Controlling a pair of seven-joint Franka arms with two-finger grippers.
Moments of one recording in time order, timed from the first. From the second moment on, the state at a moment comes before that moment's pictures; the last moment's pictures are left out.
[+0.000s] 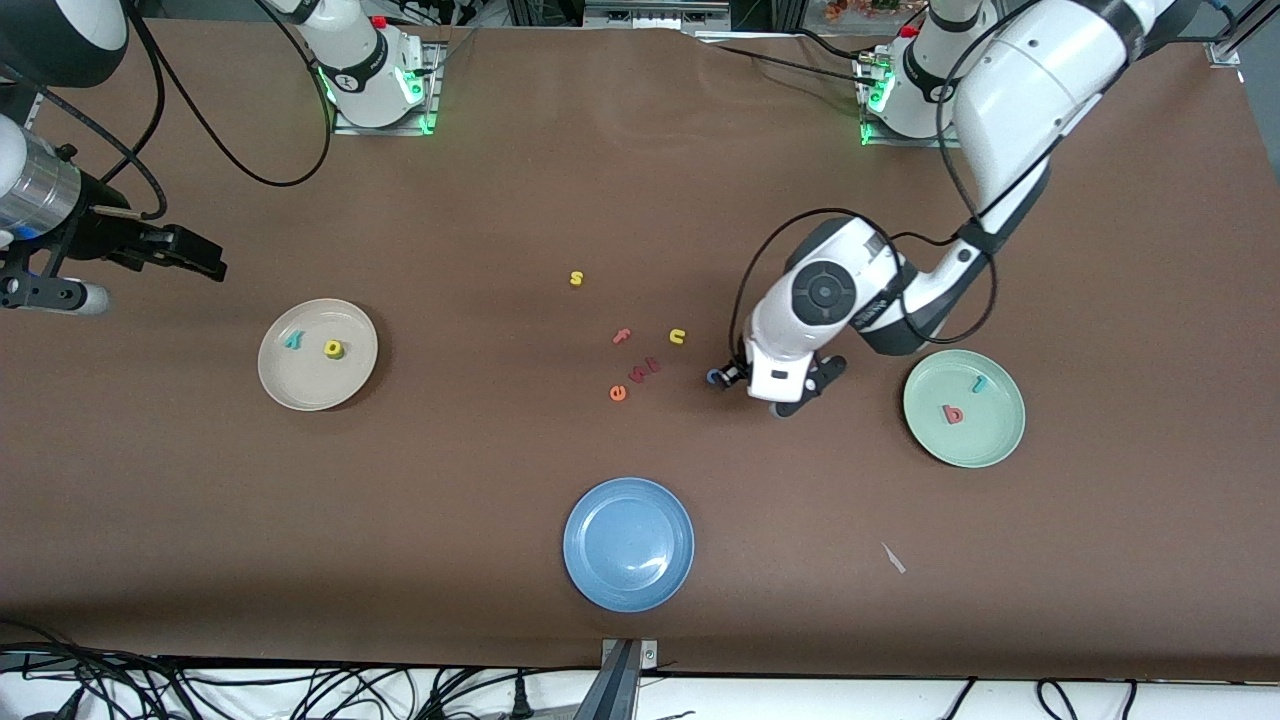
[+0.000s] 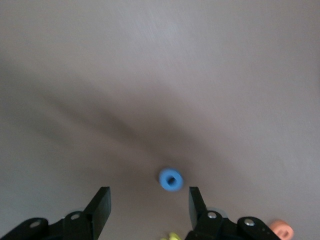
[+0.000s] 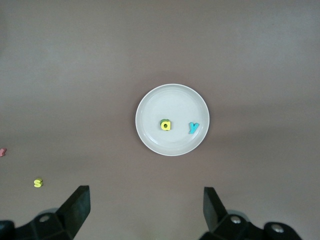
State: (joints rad) left arm 0.04 0.75 -0.69 -1.71 0.38 2.29 -1.48; right arm 0.04 0.08 0.01 -1.59 0.00 1.60 0.17
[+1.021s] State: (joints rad) left arm -0.14 0.80 -0.52 -1.70 0.38 2.37 -1.52; right arm 0.06 0.09 0.01 -1.59 -0.01 1.60 0.17
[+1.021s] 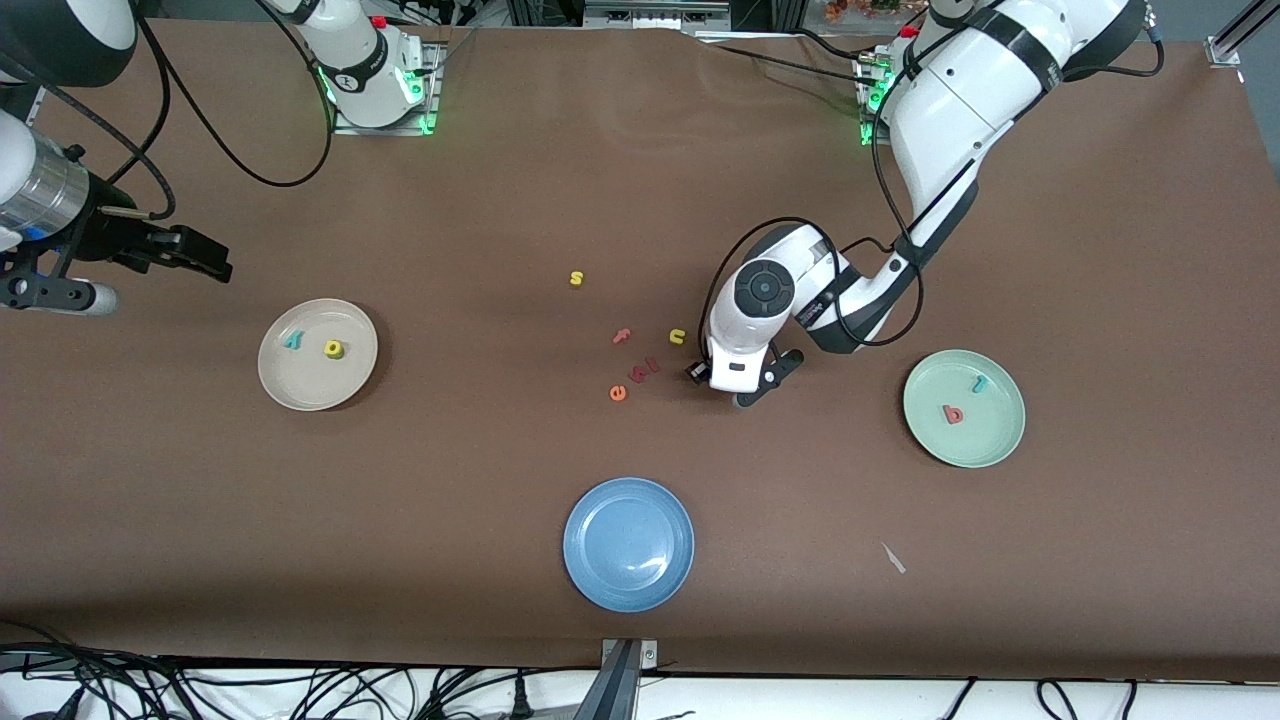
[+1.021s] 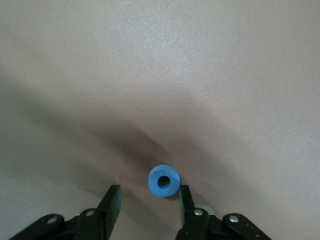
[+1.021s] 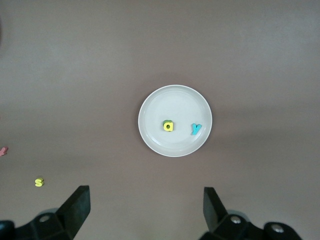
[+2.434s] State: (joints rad) left arm -0.17 0.81 -0.50 -1.68 0.39 2.37 -1.52; right arm 0.06 0.09 0.01 -1.59 -0.01 1.60 0.17
